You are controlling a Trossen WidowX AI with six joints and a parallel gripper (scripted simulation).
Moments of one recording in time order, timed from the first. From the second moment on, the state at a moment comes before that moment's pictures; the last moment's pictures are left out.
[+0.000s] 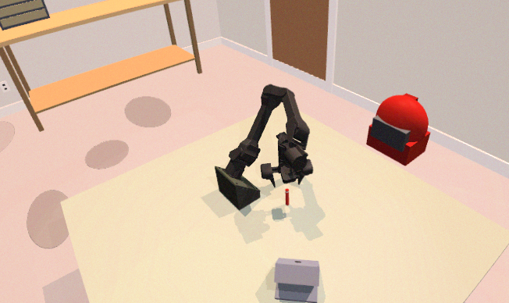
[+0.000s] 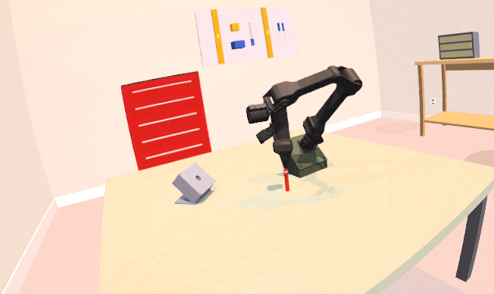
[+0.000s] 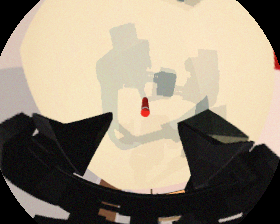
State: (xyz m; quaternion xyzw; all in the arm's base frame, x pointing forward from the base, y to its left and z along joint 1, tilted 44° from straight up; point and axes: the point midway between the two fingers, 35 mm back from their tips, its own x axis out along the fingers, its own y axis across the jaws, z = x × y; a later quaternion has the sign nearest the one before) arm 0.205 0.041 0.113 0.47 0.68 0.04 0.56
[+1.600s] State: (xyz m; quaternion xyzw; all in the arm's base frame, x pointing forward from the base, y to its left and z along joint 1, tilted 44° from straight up) arm 0.211 0.085 0.067 0.47 0.68 0.04 0.56
